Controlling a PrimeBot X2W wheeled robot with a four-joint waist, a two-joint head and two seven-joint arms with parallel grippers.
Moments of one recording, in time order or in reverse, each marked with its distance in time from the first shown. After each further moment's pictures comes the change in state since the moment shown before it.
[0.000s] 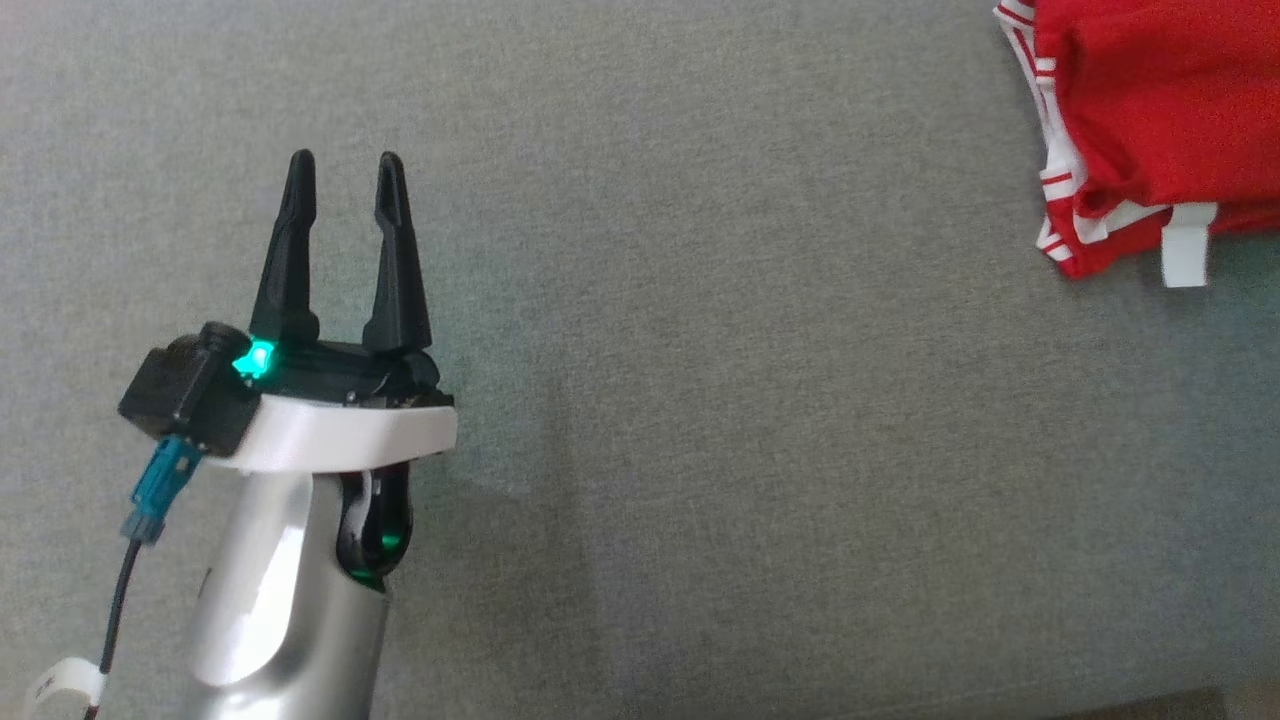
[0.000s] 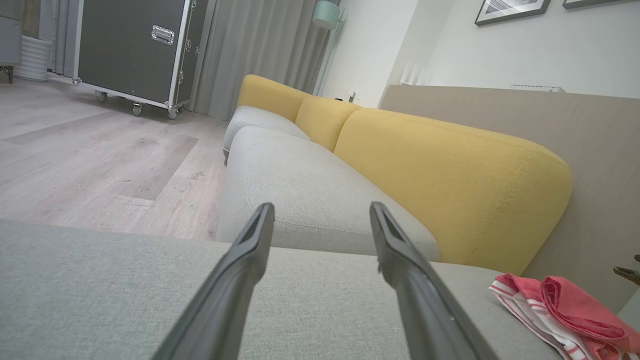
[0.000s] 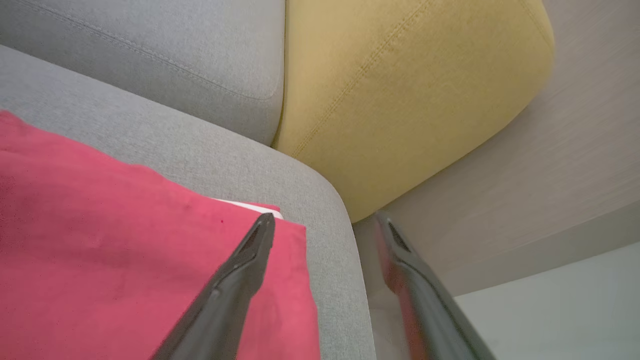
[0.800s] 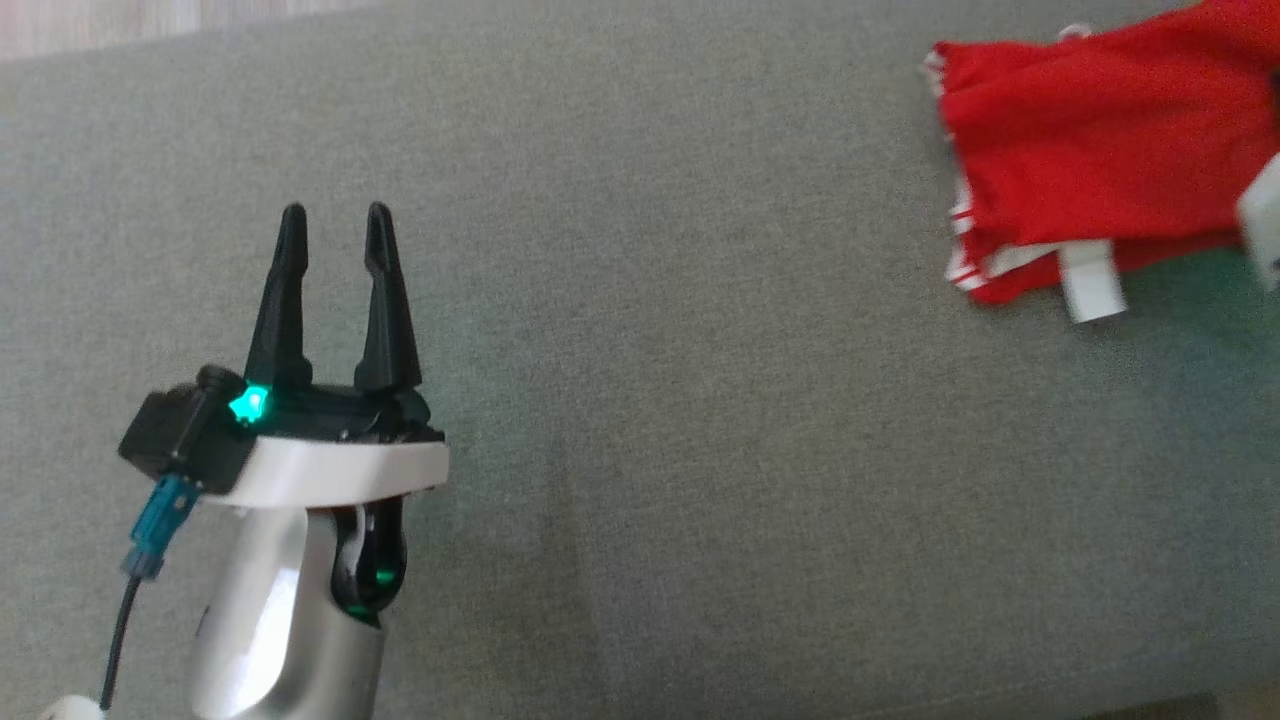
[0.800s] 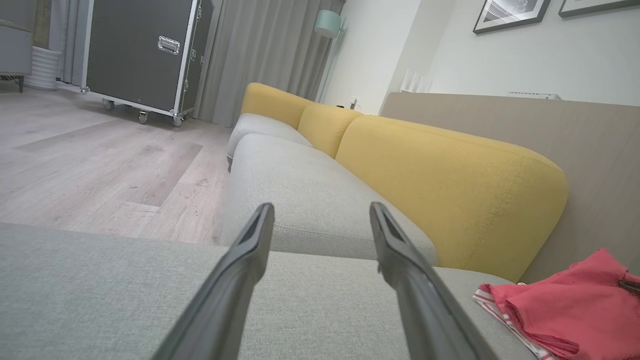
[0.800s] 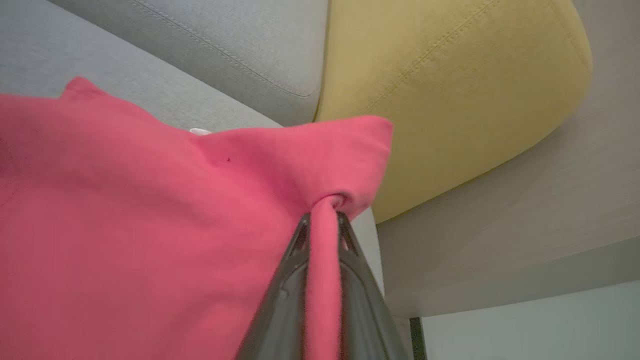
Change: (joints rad) left arm 0.076 -0.002 0.023 -0.006 0.000 0.007 0.000; right arm 0.057 0.013 0.221 0.031 0.081 0.000 -0.039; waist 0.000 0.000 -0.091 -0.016
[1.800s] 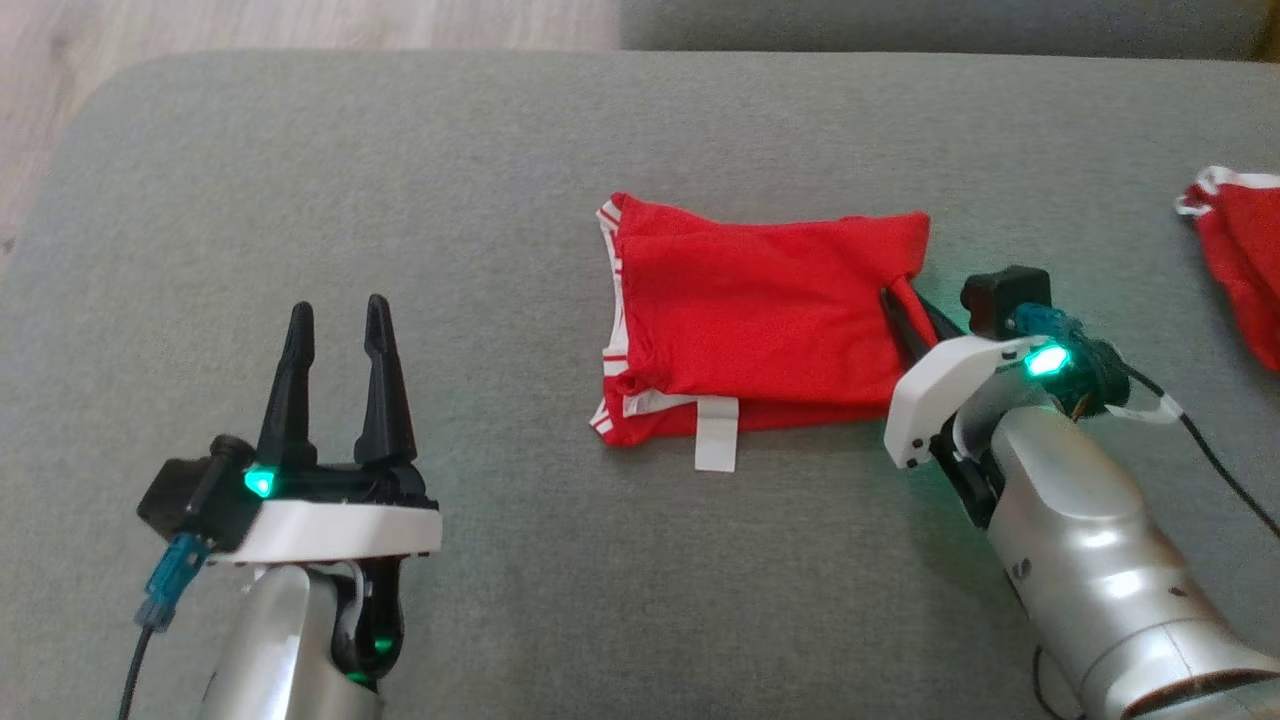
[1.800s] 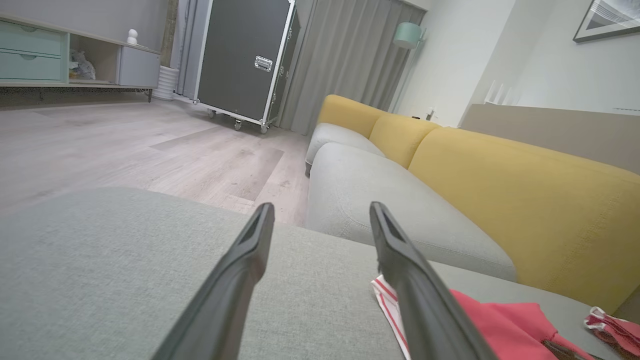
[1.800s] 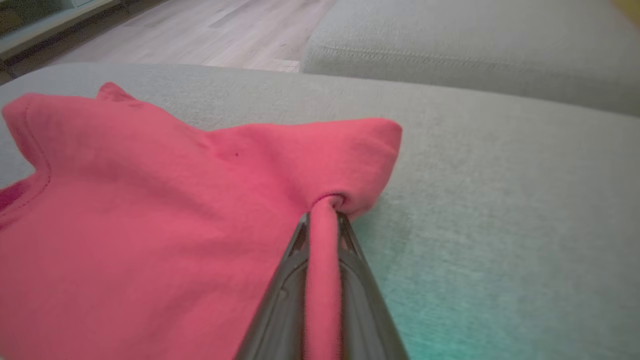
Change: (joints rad) left arm 0.086 0.001 0.018 0.073 -0.037 0.000 0.003; right arm 0.169 0.425 0.042 0.187 0.350 0.000 -0.138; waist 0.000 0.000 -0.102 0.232
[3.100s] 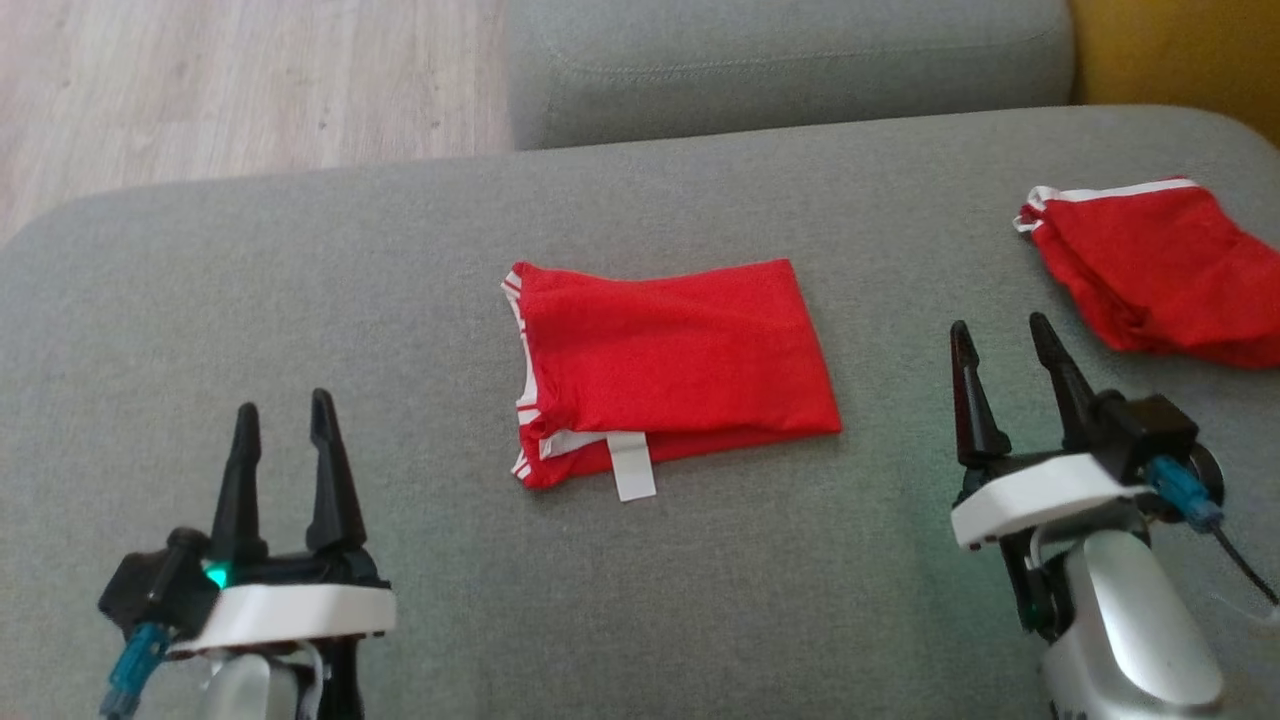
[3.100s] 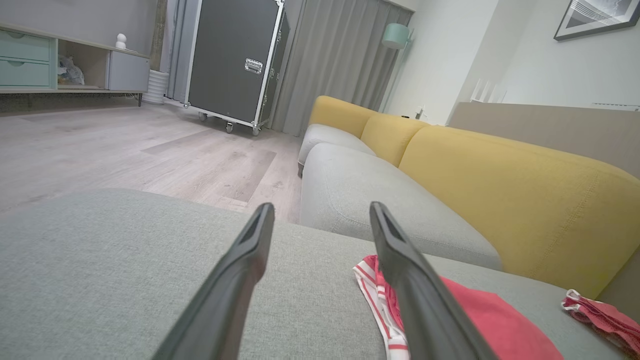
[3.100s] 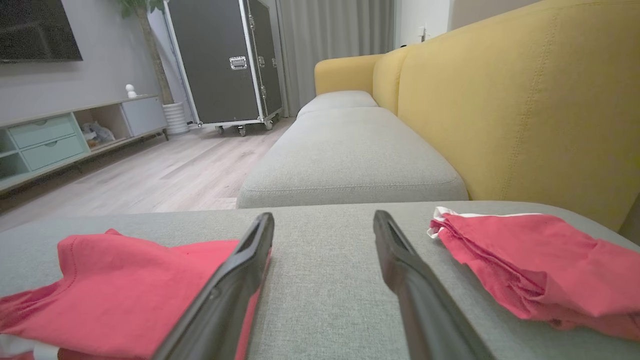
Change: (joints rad) left arm 0.145 0.003 0.104 -0.015 0.034 0.000 0.000; right arm 0.450 0.011 -0.242 -0.654 -0.090 0.000 -0.113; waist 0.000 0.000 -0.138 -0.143
